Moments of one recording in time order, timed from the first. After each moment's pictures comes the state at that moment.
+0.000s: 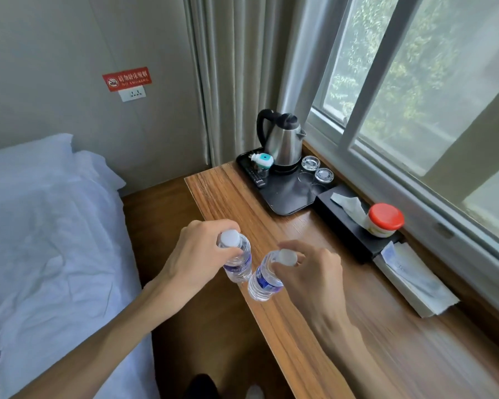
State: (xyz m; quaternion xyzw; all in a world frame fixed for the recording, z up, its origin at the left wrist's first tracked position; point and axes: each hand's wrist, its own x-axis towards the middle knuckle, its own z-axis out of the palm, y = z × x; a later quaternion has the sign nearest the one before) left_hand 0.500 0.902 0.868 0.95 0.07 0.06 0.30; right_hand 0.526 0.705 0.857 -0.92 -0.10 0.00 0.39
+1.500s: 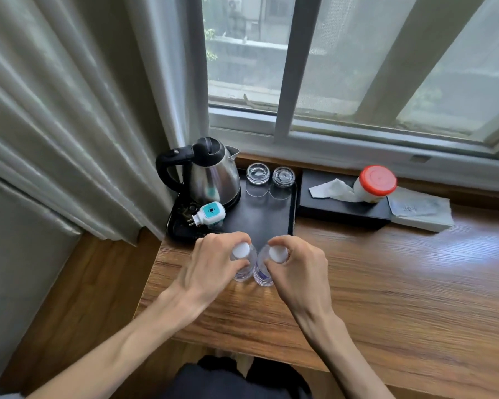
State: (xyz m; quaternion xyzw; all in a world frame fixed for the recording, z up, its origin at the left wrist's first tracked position) left_hand 0.864 1.032 0.810 0.90 -0.31 -0.14 0.27; right_hand 0.764 0.906 0.801 -0.87 0.31 -0.13 0.36
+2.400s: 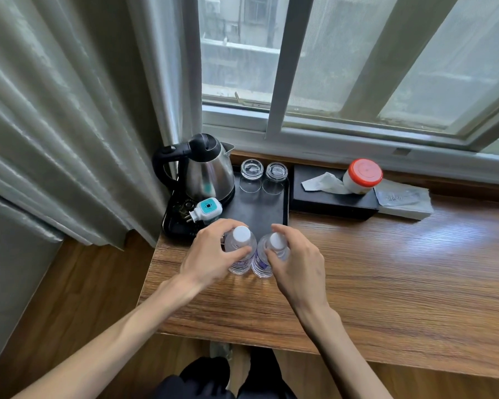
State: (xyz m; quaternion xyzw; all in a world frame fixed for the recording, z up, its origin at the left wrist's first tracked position) left_hand 0.879 1.047 0.781 0.84 -0.28 -0.21 0.42; right_hand 0.756 0.922 0.788 -0.89 0.32 -0.13 0.30
